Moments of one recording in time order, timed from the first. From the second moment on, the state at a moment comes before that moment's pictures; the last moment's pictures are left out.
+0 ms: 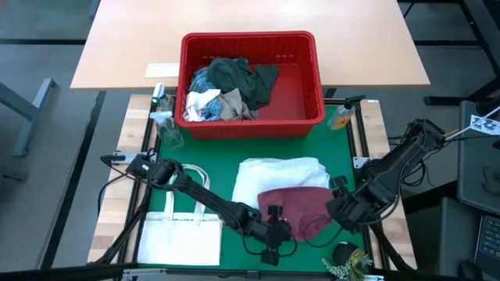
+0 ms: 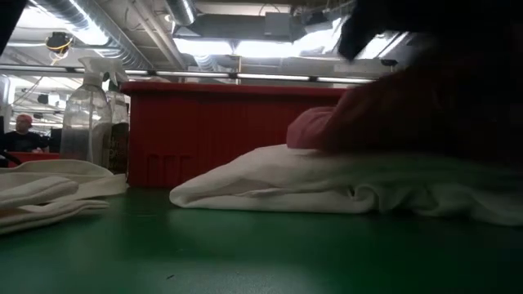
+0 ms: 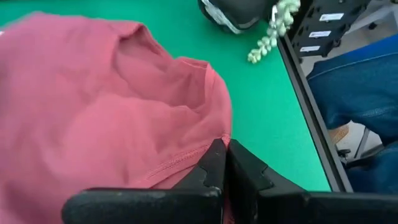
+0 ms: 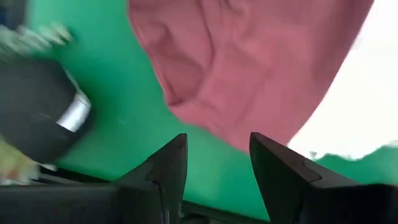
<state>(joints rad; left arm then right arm) -0.44 2.32 1.95 -0.38 -0.24 -0.26 0.79 1.30 1.13 -1.24 0.06 0.45</state>
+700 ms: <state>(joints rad) -0.44 2.31 2.06 -0.50 -0.24 -0.26 0.79 1.37 1.18 -0.87 -0.01 0.63</state>
